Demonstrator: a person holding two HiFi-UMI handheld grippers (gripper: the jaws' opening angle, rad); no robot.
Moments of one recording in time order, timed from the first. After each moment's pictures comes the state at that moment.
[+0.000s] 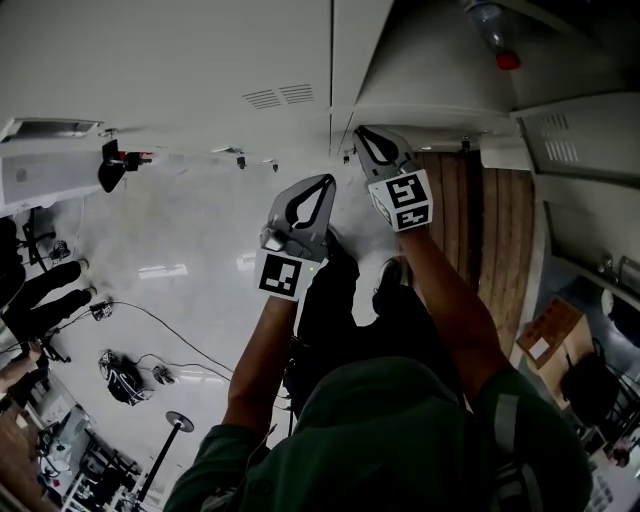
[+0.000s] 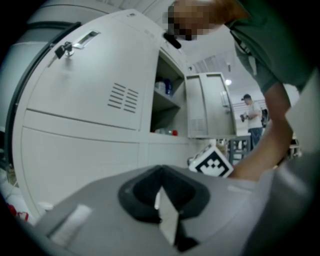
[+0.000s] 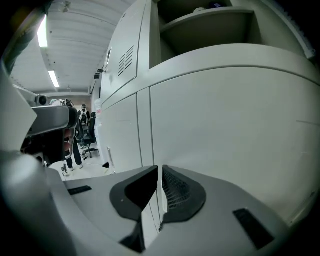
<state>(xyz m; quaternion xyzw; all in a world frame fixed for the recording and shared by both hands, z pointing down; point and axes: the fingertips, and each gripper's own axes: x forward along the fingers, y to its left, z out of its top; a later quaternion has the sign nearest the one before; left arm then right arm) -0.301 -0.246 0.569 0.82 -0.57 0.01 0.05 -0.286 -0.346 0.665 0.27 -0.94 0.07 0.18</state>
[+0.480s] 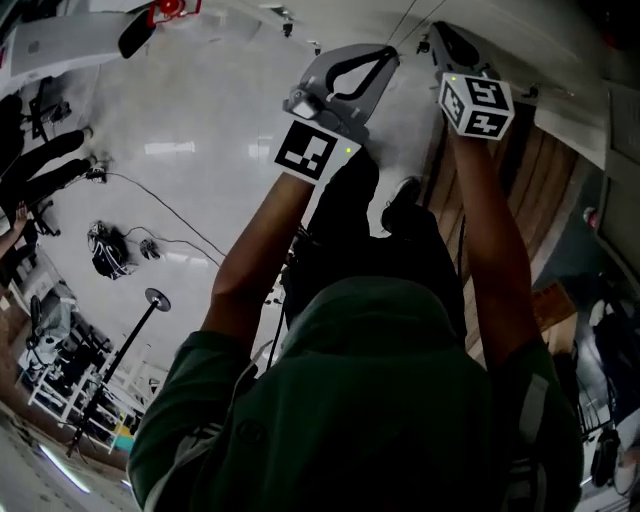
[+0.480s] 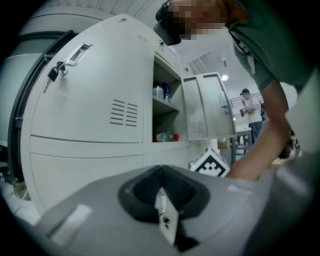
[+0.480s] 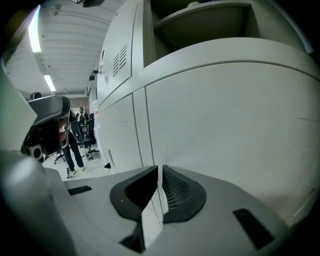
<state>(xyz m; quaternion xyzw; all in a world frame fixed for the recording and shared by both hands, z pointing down) -0.306 -0.260 0.538 0.81 -0.58 0.05 0.03 -0.280 -0.373 0.655 0.26 -0.94 0.10 0.19</state>
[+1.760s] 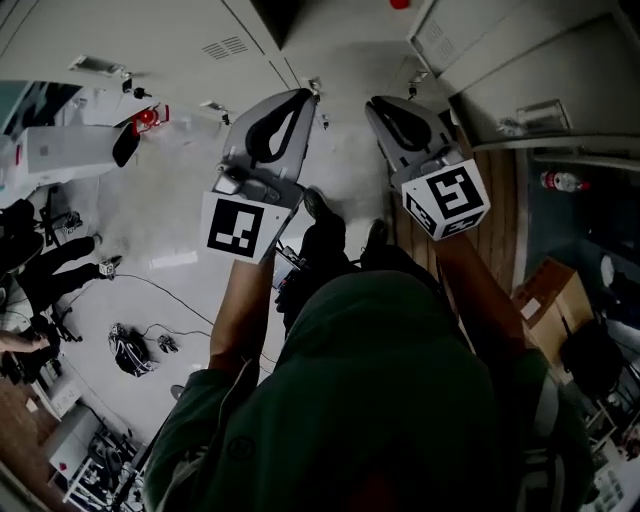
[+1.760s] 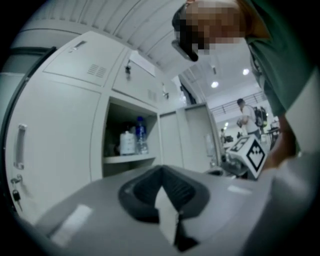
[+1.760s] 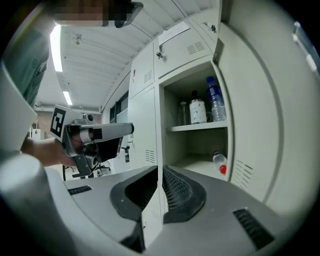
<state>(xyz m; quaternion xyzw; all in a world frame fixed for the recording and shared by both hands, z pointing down) -0.189 -0.213 0.317 0.83 -0.56 0.01 -0.04 -0.126 -0.241 0.396 0.24 -0.97 0.05 0.09</state>
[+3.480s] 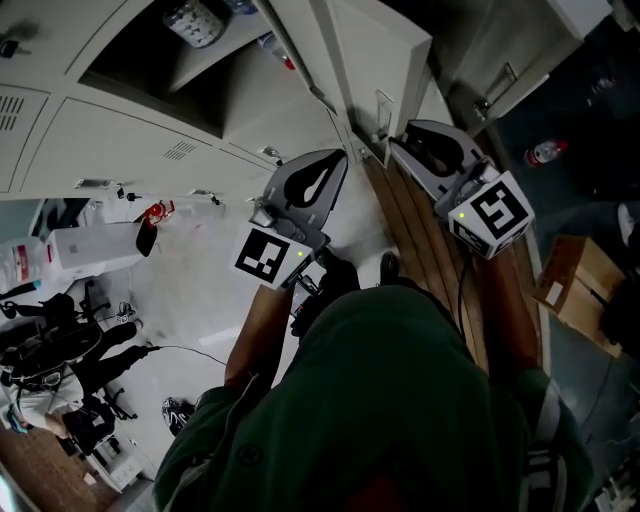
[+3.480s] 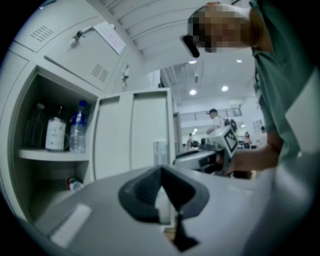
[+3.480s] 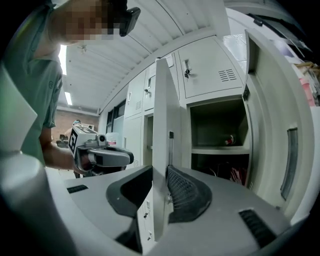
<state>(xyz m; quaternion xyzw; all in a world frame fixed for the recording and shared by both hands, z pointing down) 0.009 -0.225 0.298 0.93 -0.38 0.02 -0.01 0.071 -0.255 0.307 0.27 -0.96 0.01 0.05</state>
